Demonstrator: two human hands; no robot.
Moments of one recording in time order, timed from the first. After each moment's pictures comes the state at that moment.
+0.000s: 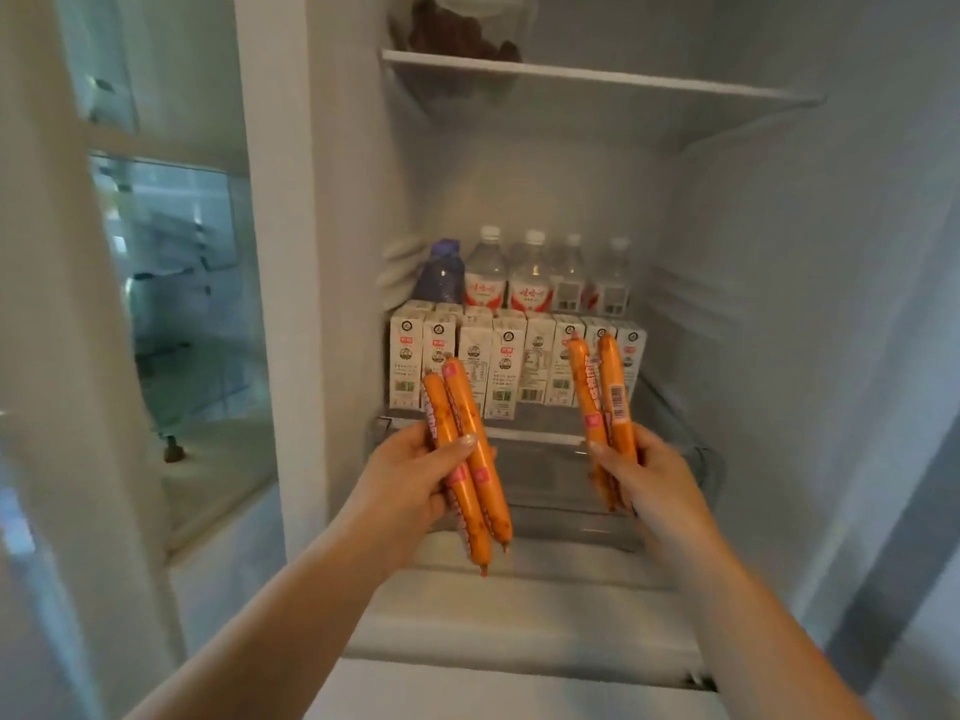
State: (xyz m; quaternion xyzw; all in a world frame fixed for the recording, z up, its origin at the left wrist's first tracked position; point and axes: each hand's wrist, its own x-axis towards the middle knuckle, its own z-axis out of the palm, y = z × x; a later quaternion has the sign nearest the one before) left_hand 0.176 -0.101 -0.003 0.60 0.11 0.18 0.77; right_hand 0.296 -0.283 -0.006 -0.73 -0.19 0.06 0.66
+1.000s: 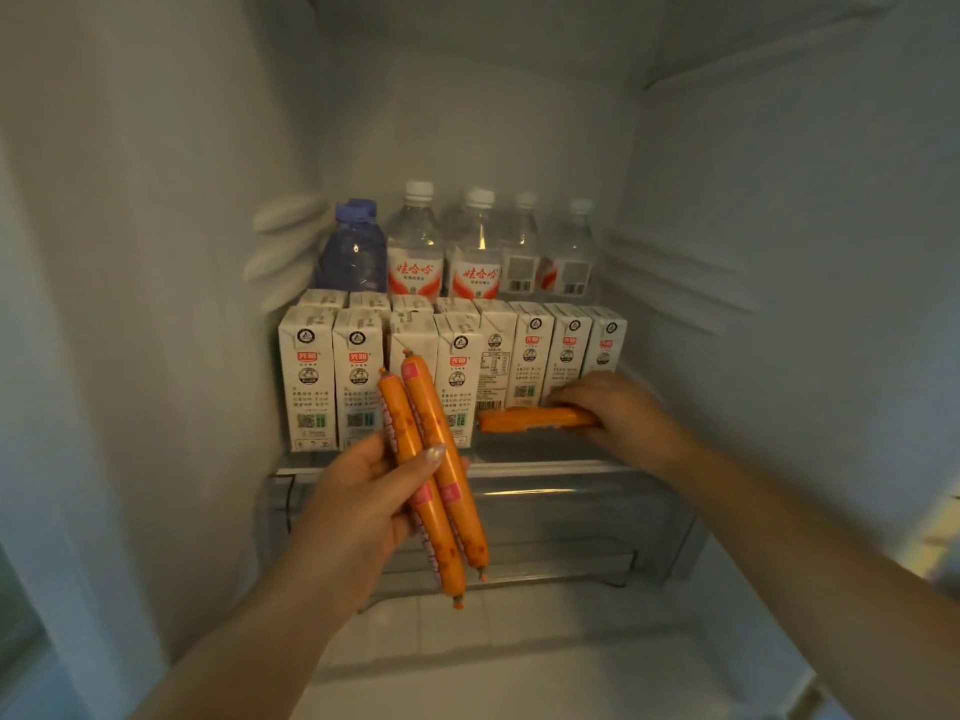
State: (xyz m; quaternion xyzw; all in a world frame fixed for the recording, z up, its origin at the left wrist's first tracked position) left_hand 0.269 -0.058 -0.017 0.56 0.08 0.13 0.81; right_hand 0.467 -0.262 0.001 -0.85 -0.48 -0.17 0.10
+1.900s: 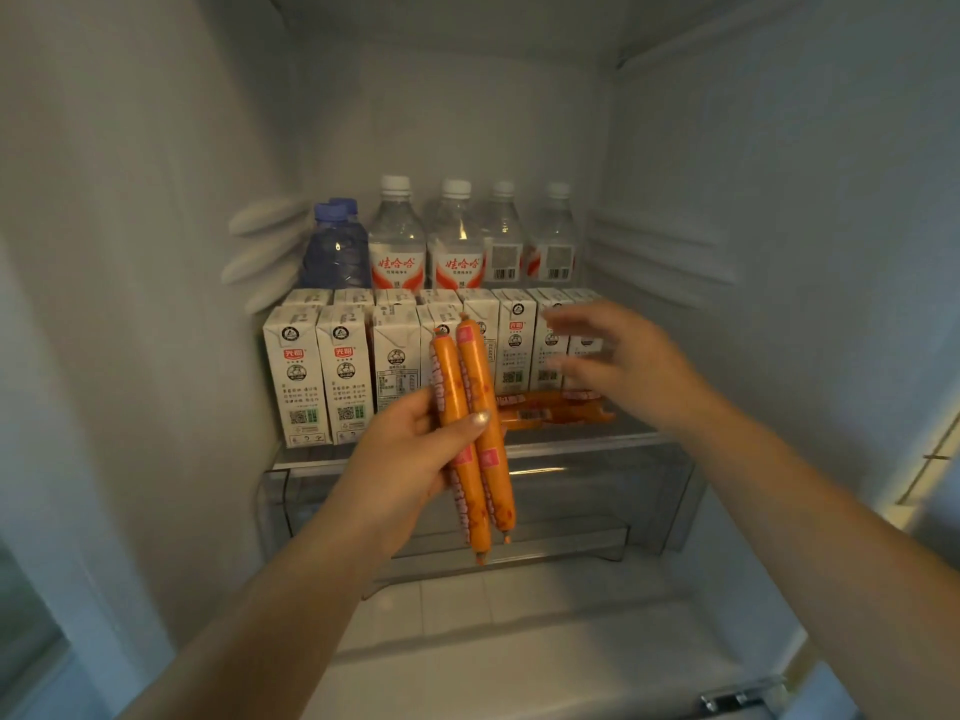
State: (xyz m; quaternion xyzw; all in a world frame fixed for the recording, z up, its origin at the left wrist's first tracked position) left_hand 0.283 -0.083 0.006 0.65 0.05 0.11 0.75; right_hand 0.412 -0.261 0.047 -0.80 -0.40 -0.11 0.44
